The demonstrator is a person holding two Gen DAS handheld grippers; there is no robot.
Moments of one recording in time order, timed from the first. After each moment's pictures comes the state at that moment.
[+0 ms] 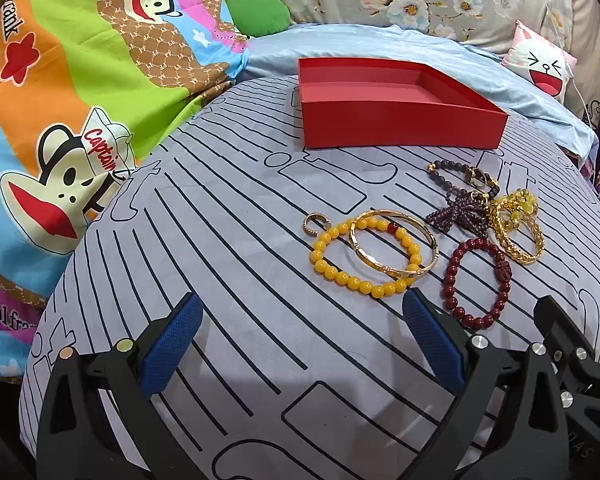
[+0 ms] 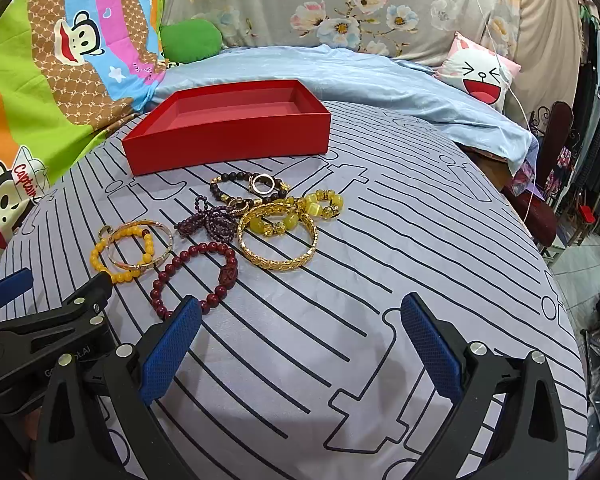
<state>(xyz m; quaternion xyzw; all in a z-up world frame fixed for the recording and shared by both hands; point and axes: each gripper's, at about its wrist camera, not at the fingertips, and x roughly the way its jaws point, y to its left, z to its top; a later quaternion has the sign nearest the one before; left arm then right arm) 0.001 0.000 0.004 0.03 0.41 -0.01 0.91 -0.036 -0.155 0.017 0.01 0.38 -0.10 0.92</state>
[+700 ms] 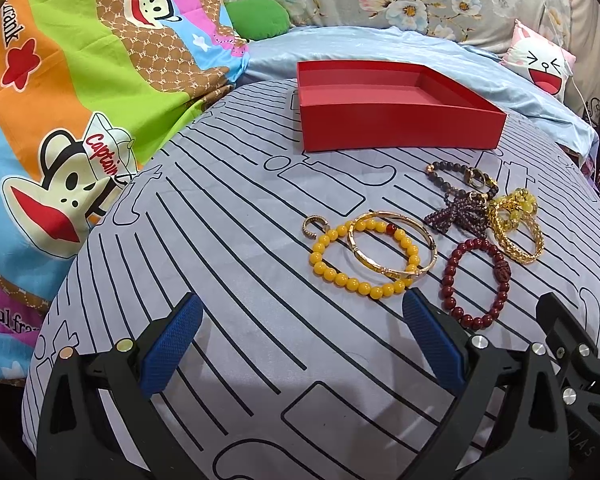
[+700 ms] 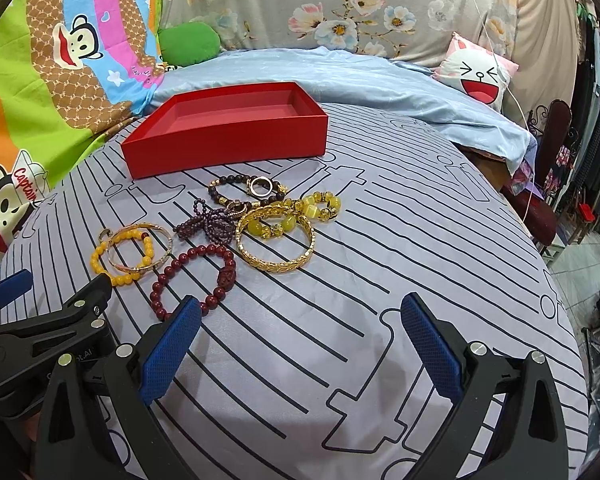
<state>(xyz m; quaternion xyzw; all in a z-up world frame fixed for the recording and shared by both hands) -0.001 -0.002 0.007 0.03 0.40 0.00 0.92 -0.038 -0.158 0.022 0.02 0.38 -0.10 0.92</state>
